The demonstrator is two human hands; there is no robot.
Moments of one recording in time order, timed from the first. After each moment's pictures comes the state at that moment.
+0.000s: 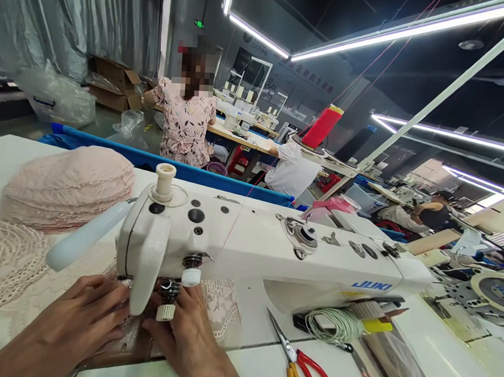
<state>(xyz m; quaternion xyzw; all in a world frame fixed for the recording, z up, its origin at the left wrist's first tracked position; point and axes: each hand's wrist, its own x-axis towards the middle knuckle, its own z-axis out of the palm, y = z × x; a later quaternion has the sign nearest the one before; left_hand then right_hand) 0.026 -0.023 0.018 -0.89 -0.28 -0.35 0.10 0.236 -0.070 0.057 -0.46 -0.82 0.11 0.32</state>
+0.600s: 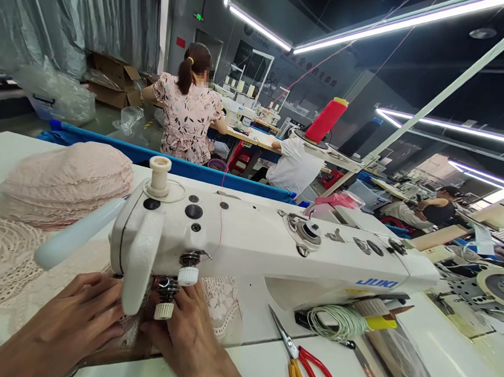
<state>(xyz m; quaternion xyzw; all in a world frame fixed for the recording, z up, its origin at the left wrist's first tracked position) 0.025 -0.025 0.006 -0.89 -0.29 -0.35 0.08 0.233 -0.071 0.052 -0.46 -0.84 0.02 0.30</state>
